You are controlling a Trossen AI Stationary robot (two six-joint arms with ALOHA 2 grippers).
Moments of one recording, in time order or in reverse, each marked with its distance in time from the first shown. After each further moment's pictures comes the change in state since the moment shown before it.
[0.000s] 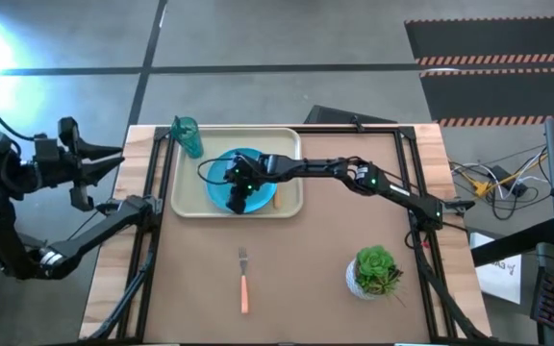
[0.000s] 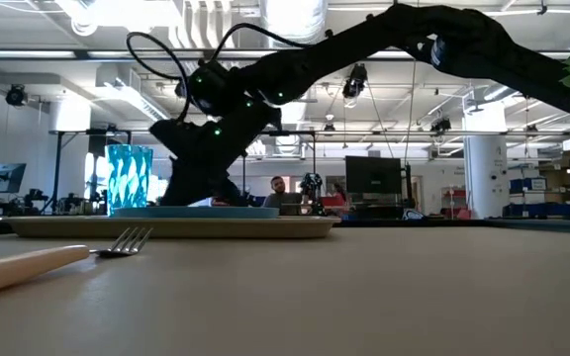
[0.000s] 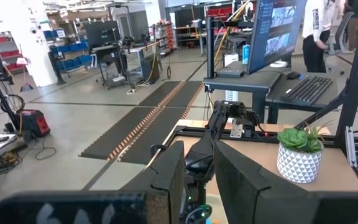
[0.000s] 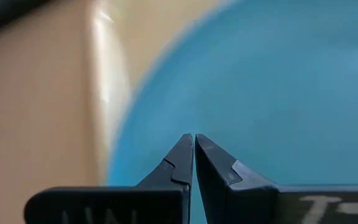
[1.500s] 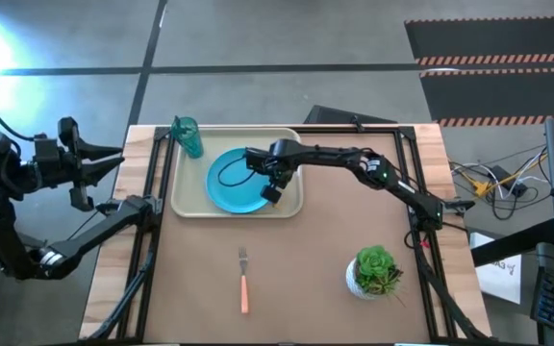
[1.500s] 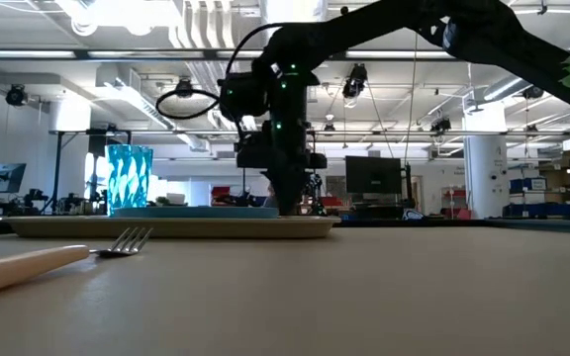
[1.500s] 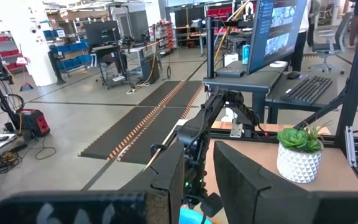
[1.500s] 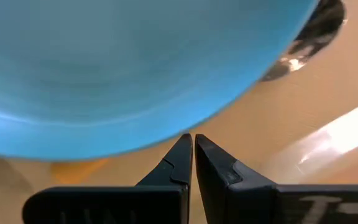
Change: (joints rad) left arm 0.000 -0.001 -0.001 -0.001 0.000 0.000; right arm -0.042 -0.119 -0.020 -0.740 0.358 0.012
